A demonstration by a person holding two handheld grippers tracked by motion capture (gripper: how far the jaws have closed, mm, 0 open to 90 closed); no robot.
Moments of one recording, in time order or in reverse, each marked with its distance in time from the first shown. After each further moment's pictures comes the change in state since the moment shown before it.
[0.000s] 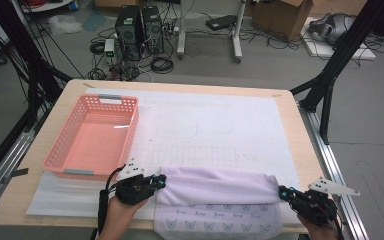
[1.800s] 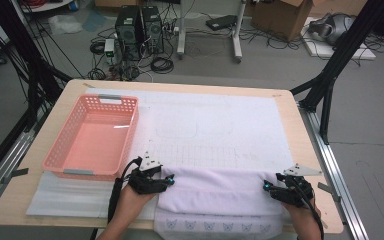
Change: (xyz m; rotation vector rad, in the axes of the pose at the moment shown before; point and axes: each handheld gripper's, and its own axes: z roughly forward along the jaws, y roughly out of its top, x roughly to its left) left arm 0.016 0.004 0.051 0.142 0.157 0.133; right arm -0.024 0.003 0.072 0.136 -0.148 -0.088
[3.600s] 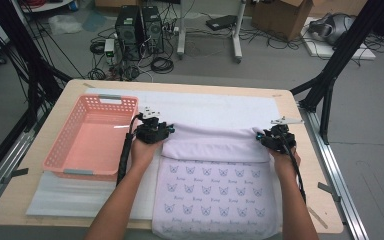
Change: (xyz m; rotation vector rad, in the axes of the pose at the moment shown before) left arm 0.087 0.085 0.059 -0.159 0.092 -0.169; right arm -0.053 0.109 0.084 -0.078 -0.066 0.024
